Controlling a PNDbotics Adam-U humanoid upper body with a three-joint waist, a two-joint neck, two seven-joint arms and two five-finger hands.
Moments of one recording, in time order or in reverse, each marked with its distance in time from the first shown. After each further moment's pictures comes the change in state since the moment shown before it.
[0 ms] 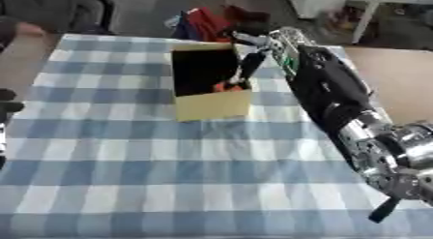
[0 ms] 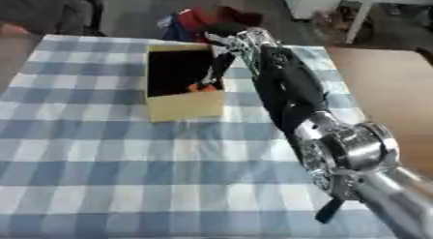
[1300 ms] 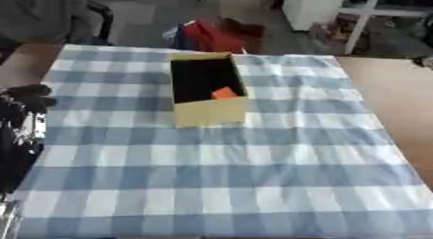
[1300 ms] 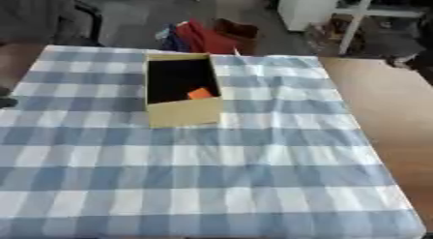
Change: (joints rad) left arm 0.050 0.009 0.027 0.004 -0.020 0.003 0.033; right arm 0.292 -0.582 -0.088 0.166 -0.332 0.243 -0.277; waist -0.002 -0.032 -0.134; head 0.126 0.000
